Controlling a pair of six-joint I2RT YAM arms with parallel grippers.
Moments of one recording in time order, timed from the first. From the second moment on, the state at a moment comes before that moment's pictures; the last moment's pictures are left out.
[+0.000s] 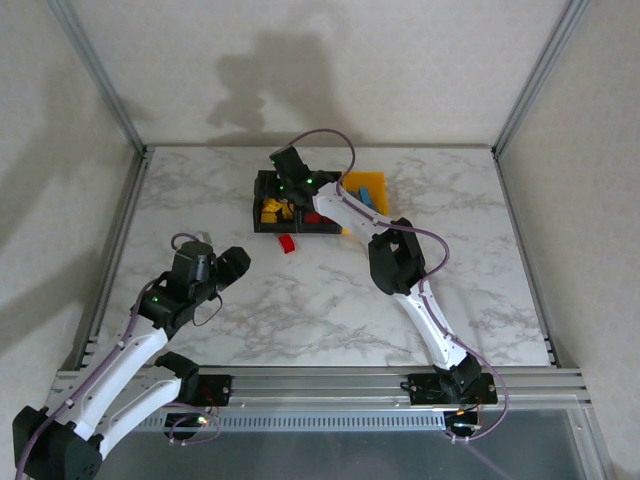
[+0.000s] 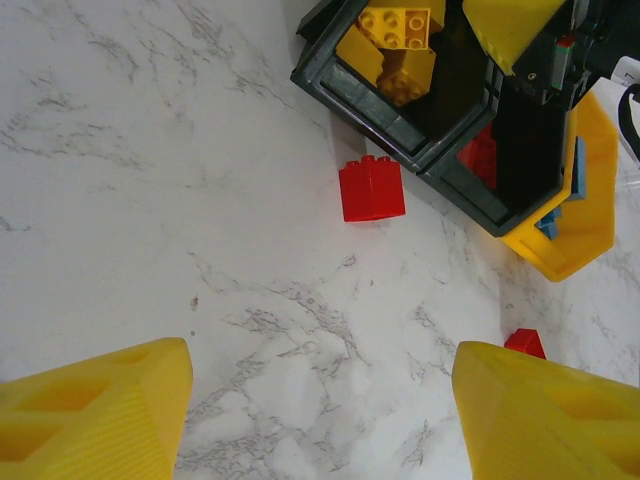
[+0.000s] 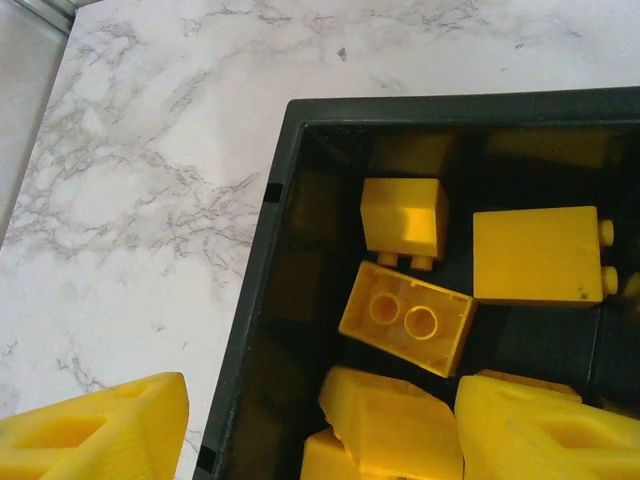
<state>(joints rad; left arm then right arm) -0.37 0.79 0.58 -0.46 -0.04 -0.95 0.75 2.50 2.32 -0.54 -0.03 0.64</state>
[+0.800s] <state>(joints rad) -0.47 0.91 0.60 -0.30 0.10 -0.91 0.78 1.72 1.49 -0.40 0.07 0.54</state>
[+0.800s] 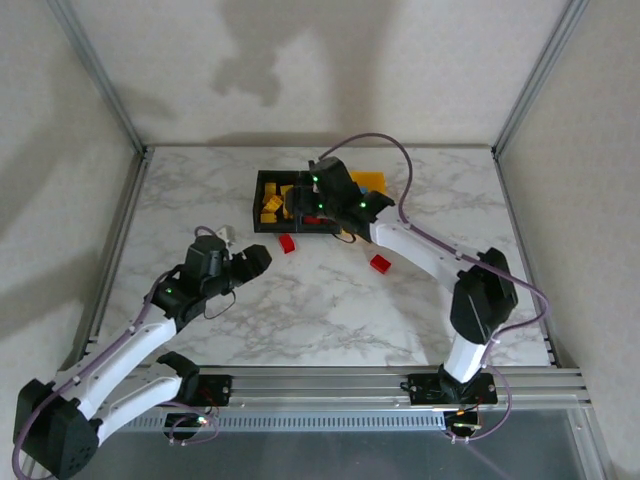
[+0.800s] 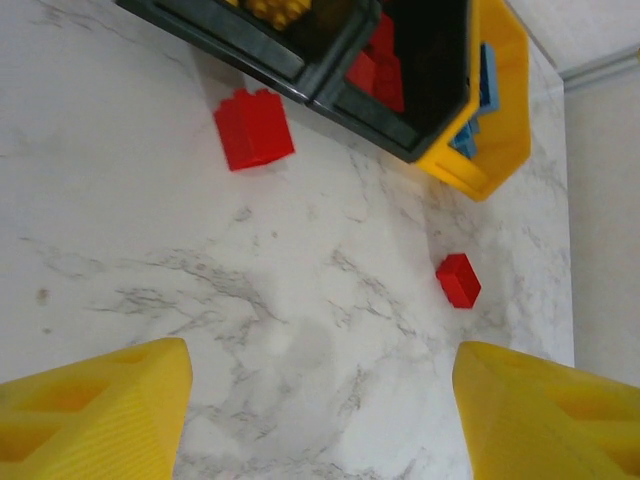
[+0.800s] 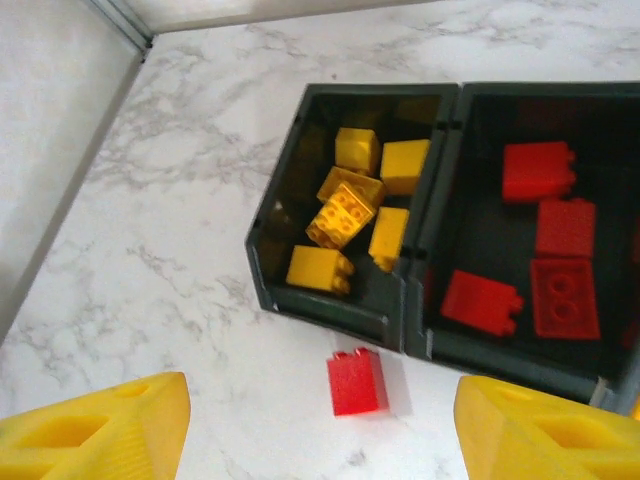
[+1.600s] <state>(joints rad) -0.84 1.34 0.85 -0.16 0.07 -0.86 0.55 1.22 0.82 -0.50 0.09 0.54</state>
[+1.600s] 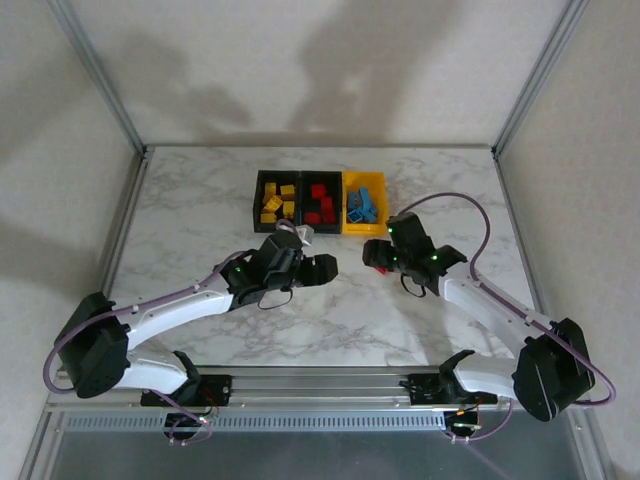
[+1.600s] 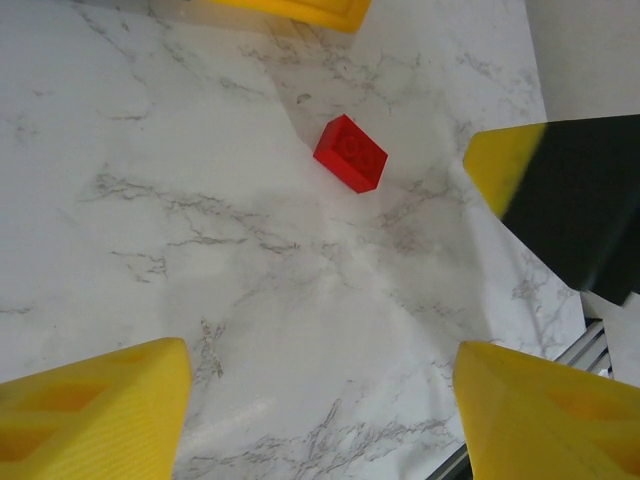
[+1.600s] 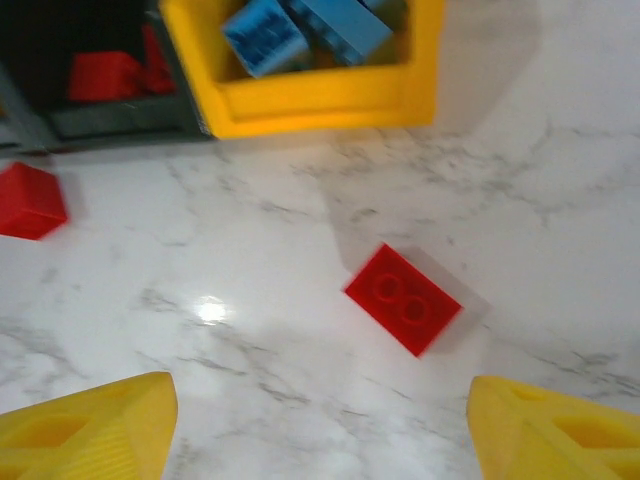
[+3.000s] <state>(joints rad) -0.84 1.32 0.83 -0.16 0.01 -0.86 0.56 1.62 0.80 -0.26 0.04 0.46</state>
